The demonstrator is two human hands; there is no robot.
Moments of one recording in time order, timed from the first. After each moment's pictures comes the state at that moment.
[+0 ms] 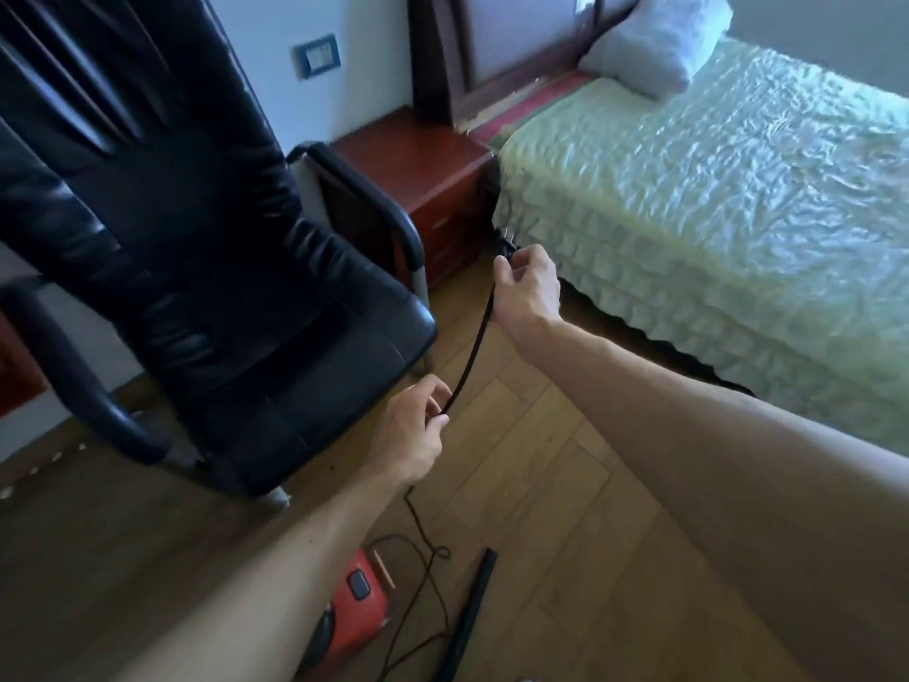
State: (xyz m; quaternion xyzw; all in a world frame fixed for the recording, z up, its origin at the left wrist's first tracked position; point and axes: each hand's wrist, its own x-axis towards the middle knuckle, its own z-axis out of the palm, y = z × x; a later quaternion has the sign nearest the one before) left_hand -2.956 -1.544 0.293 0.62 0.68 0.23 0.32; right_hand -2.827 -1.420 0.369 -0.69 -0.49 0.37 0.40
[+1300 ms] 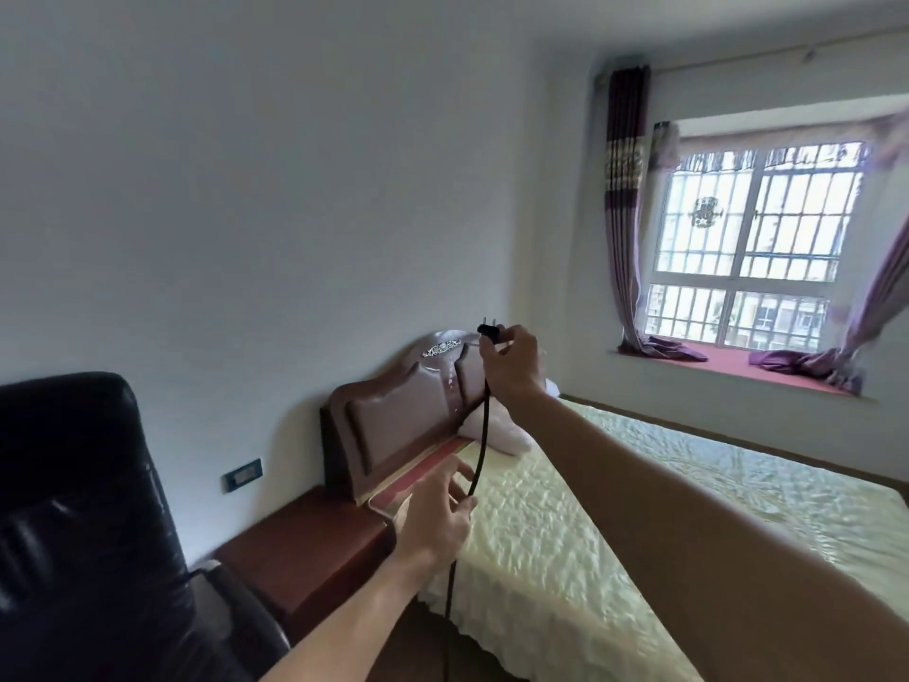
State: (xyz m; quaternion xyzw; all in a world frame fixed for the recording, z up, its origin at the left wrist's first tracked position) left_hand -2.721 -1.383 0.720 0.70 0.52 0.44 0.21; right_hand -2.608 -1.332 0.868 -0.60 -0.53 0.17 0.58
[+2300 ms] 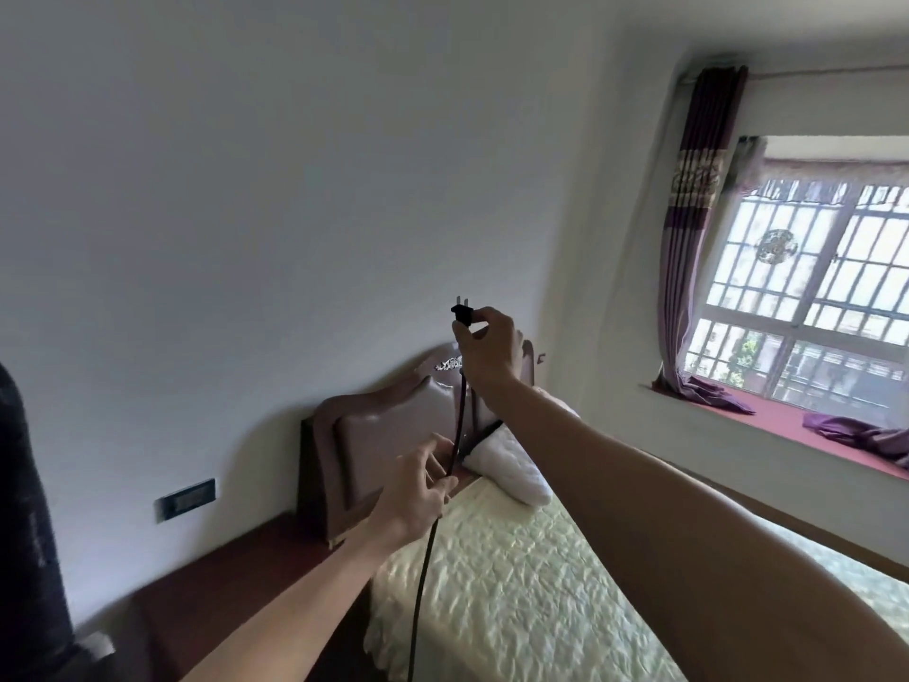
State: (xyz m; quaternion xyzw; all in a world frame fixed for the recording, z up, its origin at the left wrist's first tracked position) left_hand -2.758 -1.052 0.716 0.66 0.50 0.50 0.27; right_hand -2.668 -0.999 0.869 -0.55 -0.62 0.13 0.54
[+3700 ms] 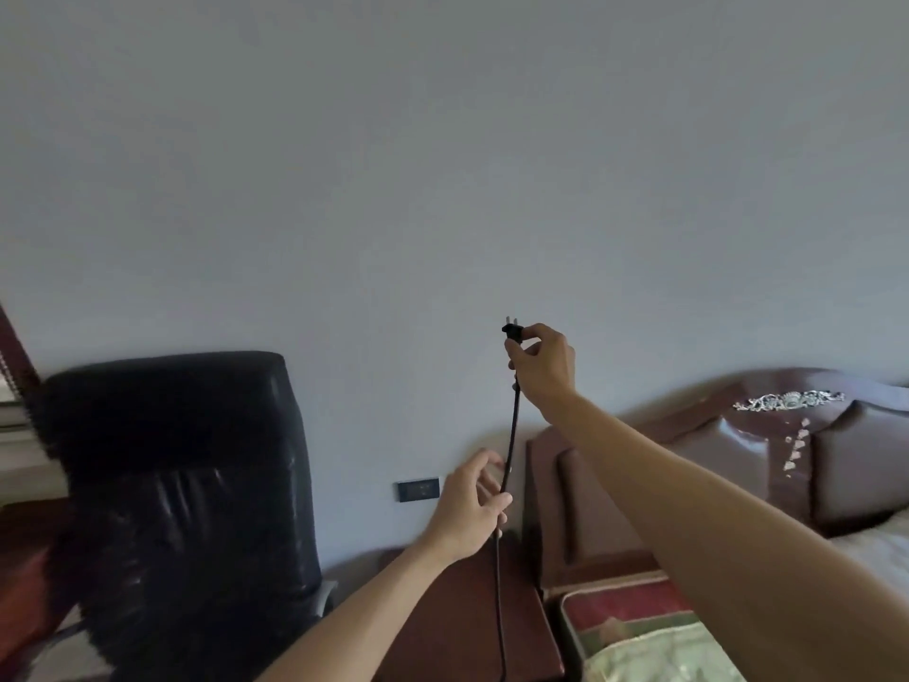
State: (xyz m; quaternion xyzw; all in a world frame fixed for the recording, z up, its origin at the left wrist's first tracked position) left_hand -2.852 -0.852 0.684 0.47 0.72 0.50 0.15; right_hand -2.814 -0.706 0.804 -0.33 -0.71 0.44 0.44
